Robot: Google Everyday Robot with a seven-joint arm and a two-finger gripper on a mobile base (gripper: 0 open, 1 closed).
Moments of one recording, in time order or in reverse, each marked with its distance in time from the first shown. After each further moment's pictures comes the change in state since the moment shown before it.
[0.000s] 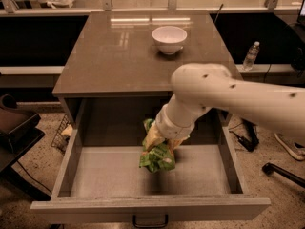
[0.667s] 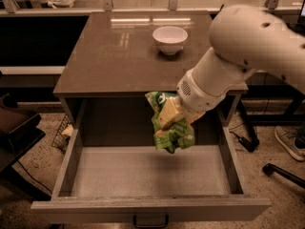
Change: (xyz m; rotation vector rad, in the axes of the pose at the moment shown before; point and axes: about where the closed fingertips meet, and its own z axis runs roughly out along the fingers) arm 0.003 0.002 -0.127 -0.057 -0.075 -0.232
